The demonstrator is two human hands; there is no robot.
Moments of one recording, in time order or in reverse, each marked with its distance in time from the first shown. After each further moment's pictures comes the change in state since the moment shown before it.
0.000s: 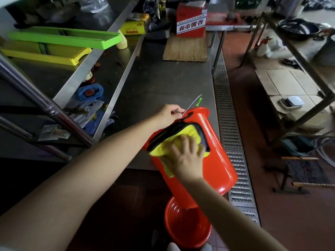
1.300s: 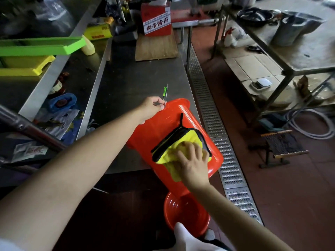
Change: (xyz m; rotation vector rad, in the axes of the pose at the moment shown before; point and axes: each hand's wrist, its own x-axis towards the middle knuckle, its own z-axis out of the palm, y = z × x) left_hand 0.027 0.000 0.013 -0.028 -0.056 -0.090; right_hand -0.072 0.038 -0.008 0.051 0.067 0.133
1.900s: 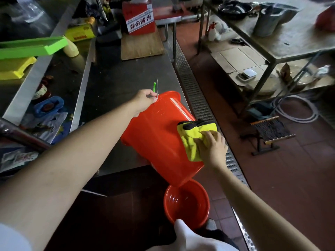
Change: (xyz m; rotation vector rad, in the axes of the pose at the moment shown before) left_hand 0.003 0.013 0.007 0.038 0.004 -0.026; right_hand -0.003 0.068 -0.020 0.232 -0.011 0.556
